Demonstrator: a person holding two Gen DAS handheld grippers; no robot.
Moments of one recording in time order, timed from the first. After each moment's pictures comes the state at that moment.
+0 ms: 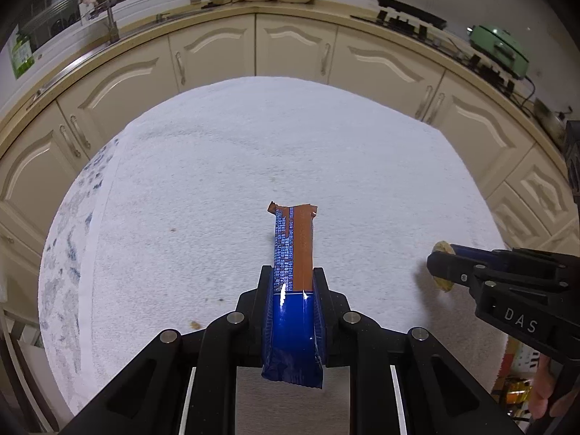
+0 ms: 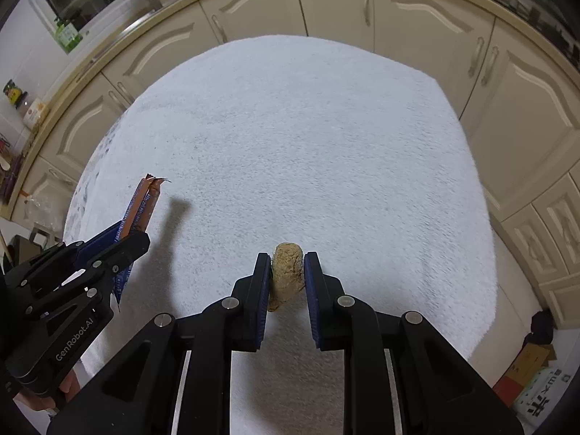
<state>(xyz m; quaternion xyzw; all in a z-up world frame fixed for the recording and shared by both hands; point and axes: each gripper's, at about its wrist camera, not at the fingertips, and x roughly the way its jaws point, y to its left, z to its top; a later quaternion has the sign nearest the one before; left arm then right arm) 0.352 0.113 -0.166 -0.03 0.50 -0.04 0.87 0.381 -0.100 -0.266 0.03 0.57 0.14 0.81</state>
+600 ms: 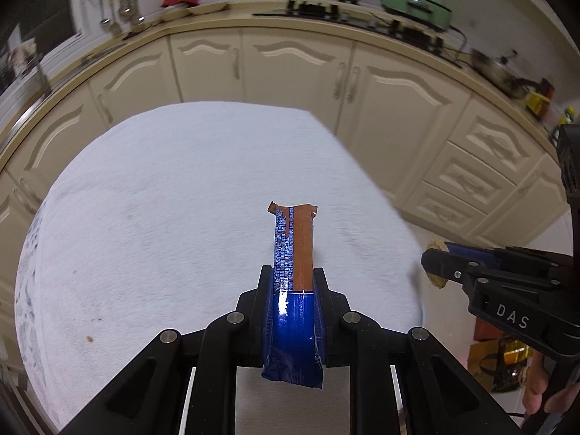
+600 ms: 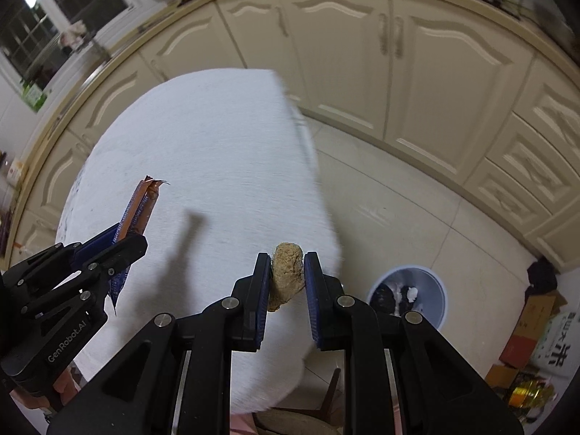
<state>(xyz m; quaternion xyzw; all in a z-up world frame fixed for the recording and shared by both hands) 0.345 -0.014 -0.149 0.04 0.49 -0.15 0.86 0.330 -0.234 -0.251 0.11 0.55 0.05 0.83</state>
